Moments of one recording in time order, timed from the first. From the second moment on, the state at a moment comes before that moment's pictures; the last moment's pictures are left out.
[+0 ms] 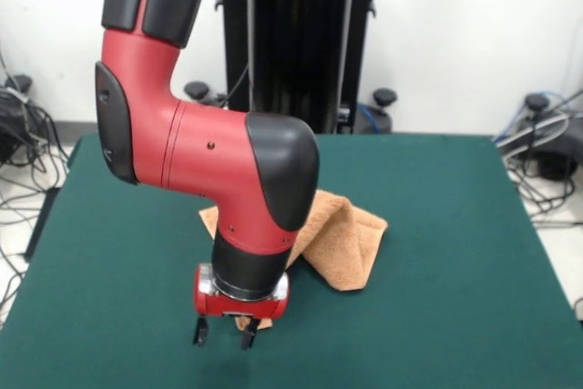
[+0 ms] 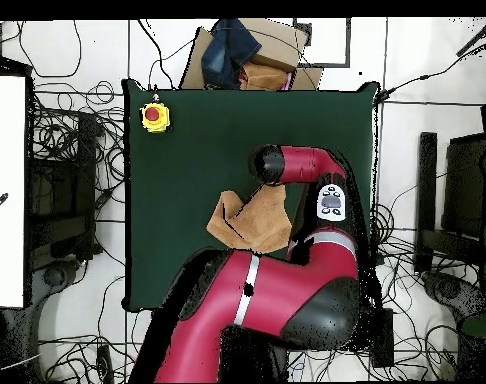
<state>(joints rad) -0.26 -0.01 -0.05 0.96 -0.23 0.49 1.57</state>
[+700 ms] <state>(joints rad) -0.26 -0.01 -0.05 0.96 -0.23 0.60 1.57</state>
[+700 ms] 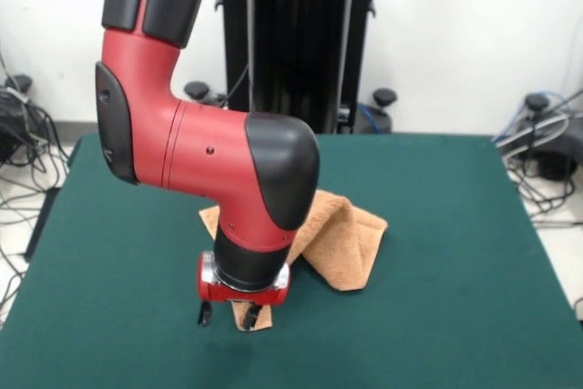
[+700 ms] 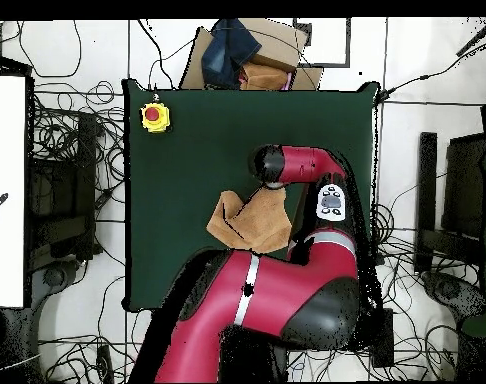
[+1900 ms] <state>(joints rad) -0.19 -0.02 -0.08 0.92 -0.23 0.69 1.57</state>
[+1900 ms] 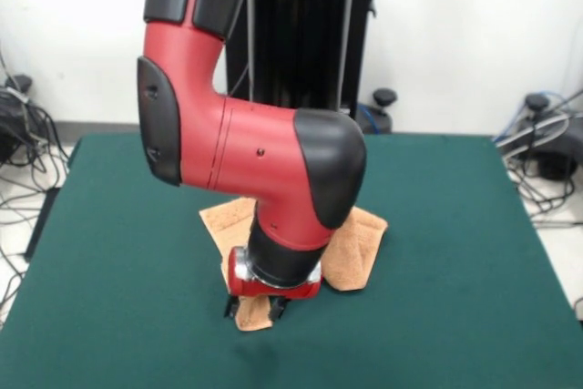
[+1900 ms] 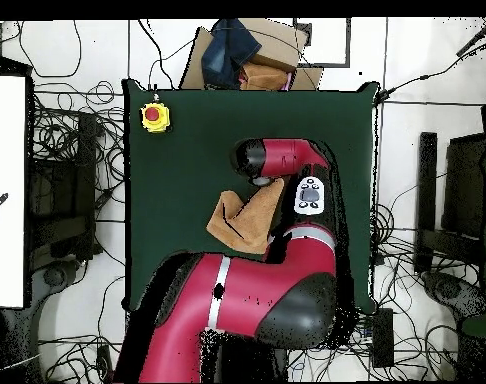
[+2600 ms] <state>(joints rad) -0.23 0.08 -0.07 0.81 -0.23 0.67 1.57</state>
